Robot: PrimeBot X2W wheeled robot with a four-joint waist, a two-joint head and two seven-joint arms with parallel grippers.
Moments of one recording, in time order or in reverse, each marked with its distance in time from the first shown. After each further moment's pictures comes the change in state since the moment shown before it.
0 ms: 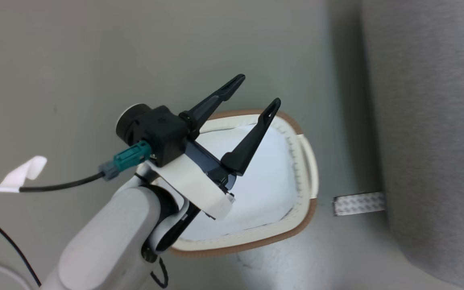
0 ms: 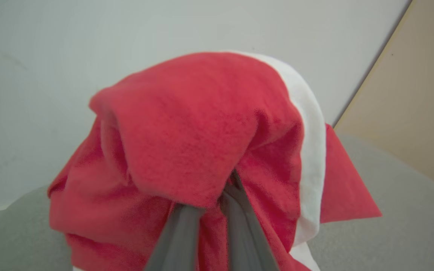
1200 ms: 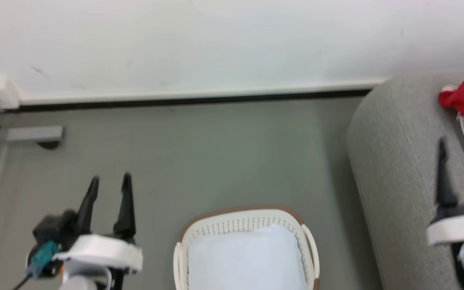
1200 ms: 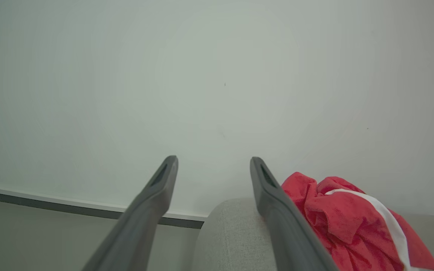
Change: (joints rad) left arm 0.455 -0.027 0.352 0.265 -0.007 0.199 -0.297; right arm 0.753 0.397 0.229 -0.623 -0.118 0.000 -0.064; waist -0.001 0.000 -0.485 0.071
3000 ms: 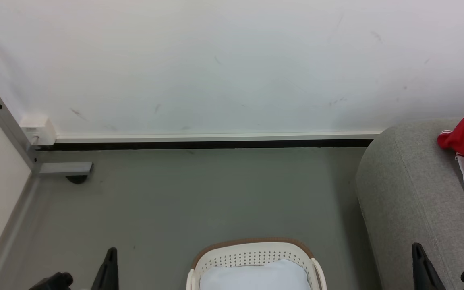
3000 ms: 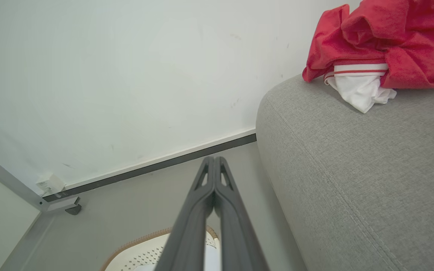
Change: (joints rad) left arm 0.205 -0.188 0.258 0.189 -0.030 -0.231 0.087; right arm 0.310 0.086 0.110 0.130 0.429 0.000 0.089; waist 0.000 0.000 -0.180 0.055
